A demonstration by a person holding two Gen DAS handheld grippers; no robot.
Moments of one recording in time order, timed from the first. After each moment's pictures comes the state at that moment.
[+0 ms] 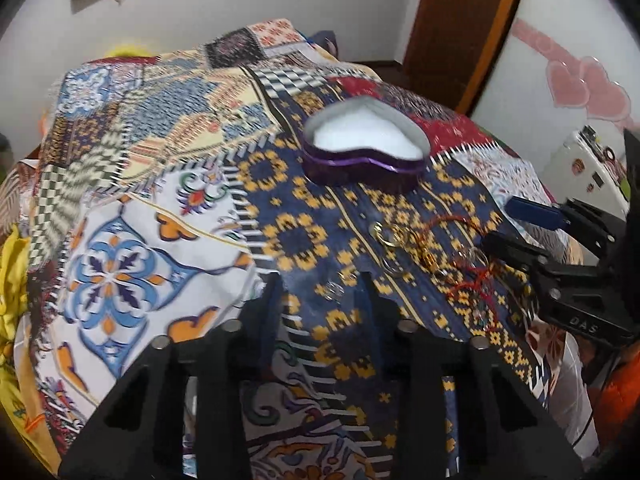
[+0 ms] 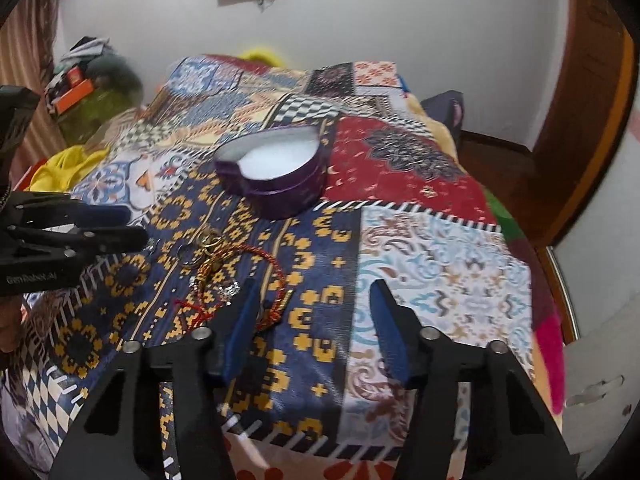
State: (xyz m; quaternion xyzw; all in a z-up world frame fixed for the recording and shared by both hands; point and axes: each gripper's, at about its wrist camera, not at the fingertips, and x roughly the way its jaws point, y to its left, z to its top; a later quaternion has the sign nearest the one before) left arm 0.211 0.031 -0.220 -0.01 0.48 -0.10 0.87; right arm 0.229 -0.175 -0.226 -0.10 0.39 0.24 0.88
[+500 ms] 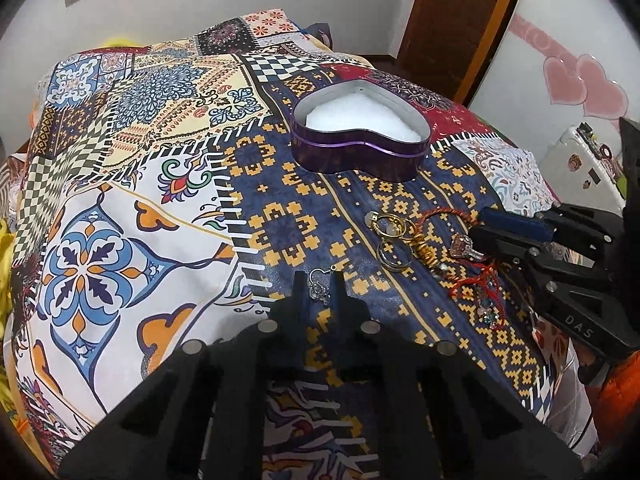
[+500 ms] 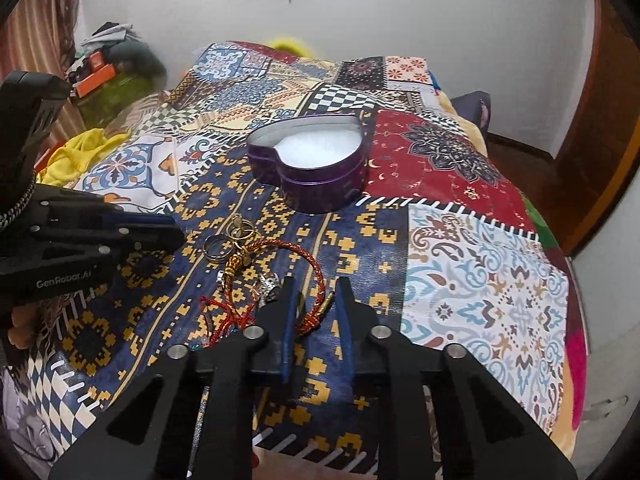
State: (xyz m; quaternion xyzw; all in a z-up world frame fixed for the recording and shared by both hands) left arm 0.215 0.030 -0.232 -0.02 0.48 -0.11 0.87; right arm 0.234 -0.160 -0.233 -0.11 0.40 0.29 0.86
